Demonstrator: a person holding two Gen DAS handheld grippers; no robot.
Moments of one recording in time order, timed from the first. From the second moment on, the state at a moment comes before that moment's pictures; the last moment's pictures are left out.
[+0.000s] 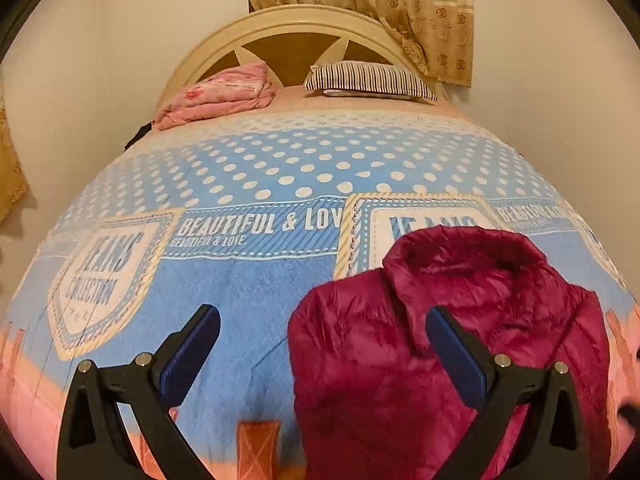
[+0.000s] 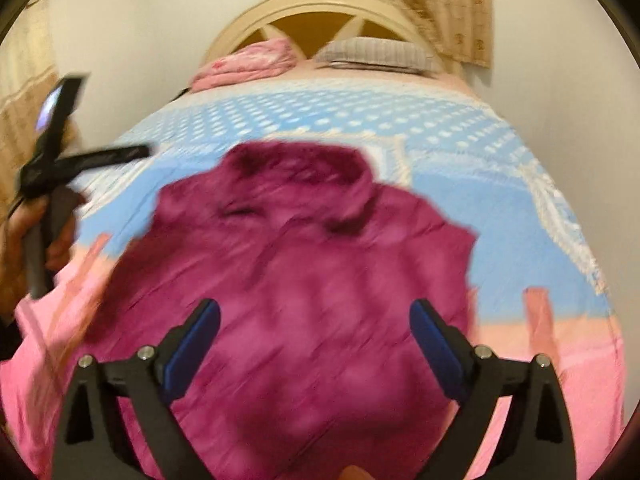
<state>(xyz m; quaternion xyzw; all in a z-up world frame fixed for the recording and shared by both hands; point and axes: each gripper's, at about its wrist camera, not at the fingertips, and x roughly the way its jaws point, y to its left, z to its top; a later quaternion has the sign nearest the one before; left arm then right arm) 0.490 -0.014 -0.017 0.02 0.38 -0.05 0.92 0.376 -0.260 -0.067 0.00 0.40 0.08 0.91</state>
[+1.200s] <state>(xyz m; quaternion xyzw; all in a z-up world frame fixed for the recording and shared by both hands) 0.523 -0.095 -0.125 0.10 0.43 -0.11 0.89 0.505 -0.281 -0.153 -0.08 0.43 0.05 0.90</state>
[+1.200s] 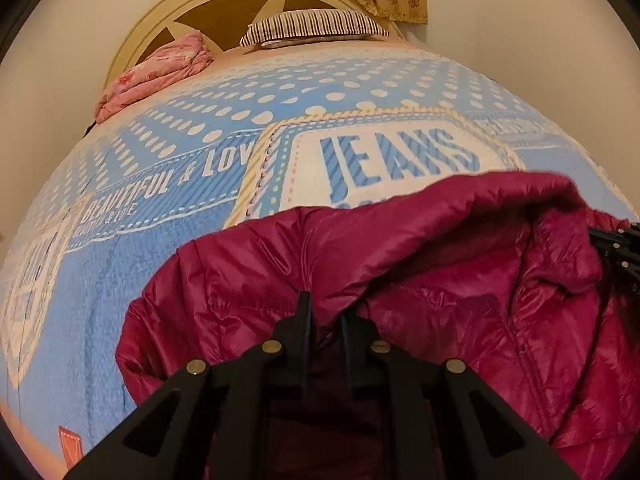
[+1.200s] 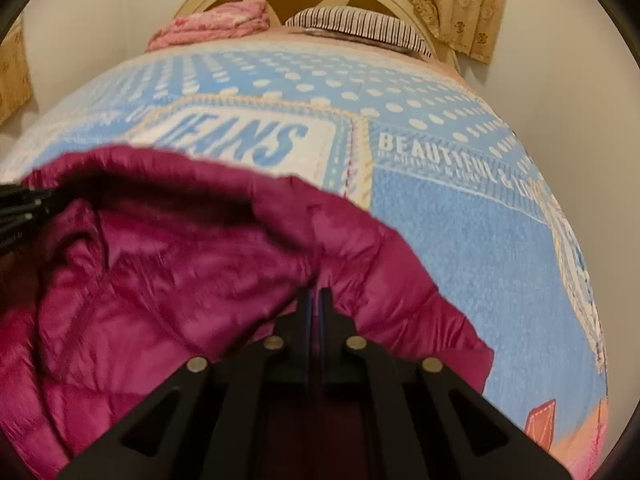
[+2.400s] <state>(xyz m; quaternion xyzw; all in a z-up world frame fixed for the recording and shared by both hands) 0.559 -0.118 -0.100 0.05 0.39 -0.05 0.92 0.561 -0.246 -0.162 0.00 0.44 0.08 0.89</state>
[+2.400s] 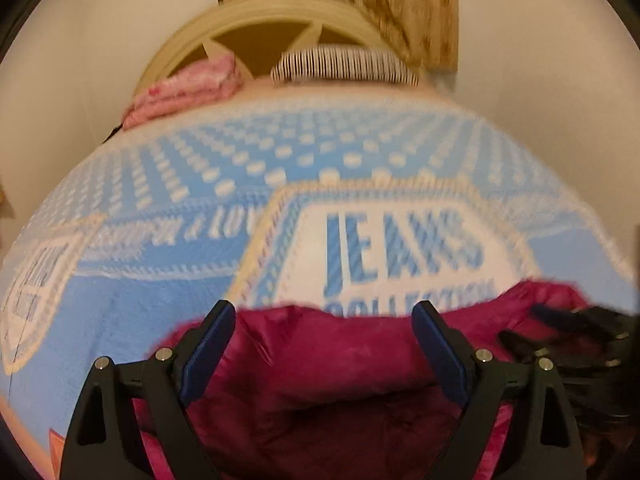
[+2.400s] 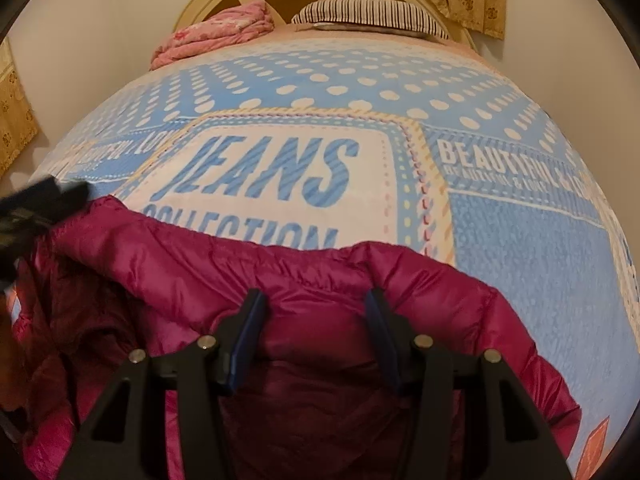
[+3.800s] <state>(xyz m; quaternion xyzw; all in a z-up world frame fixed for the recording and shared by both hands) 0.568 -0.122 -0.153 0.06 0.45 -0.03 0.89 0.556 -0.236 -0.177 -0.04 0.42 0.05 0.91</state>
